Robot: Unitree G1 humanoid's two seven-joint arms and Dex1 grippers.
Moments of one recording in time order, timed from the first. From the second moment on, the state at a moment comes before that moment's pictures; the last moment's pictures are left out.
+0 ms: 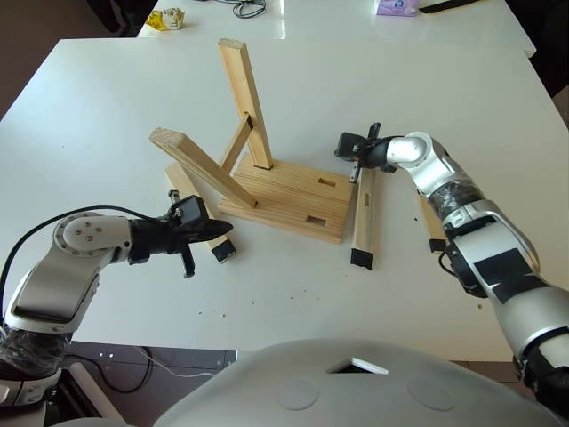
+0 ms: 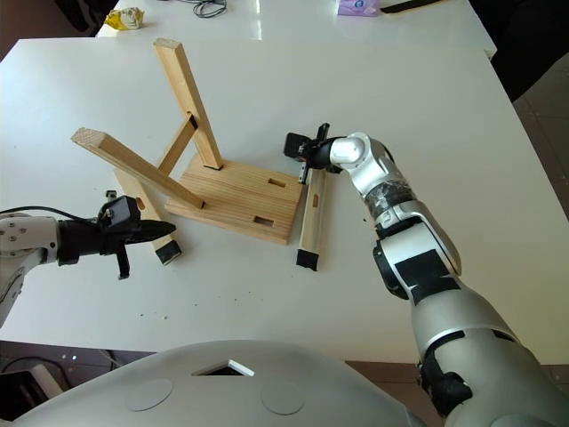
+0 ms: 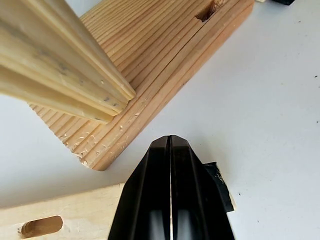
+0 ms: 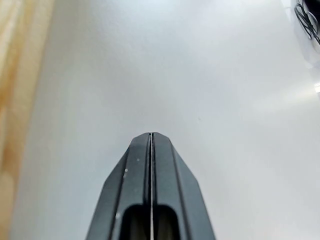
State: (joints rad) left arm 0.15 0.95 0.01 -0.39 -0.30 0.44 -1.05; right arm -0.83 -0.29 0.43 1.04 -0.32 -0.26 0.72
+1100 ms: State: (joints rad) left arm -0.16 0.82 -0.27 -0.02 -0.06 0.22 -1.08; right arm -0.87 -0.24 0.46 1.05 -0.35 -0.36 0.88
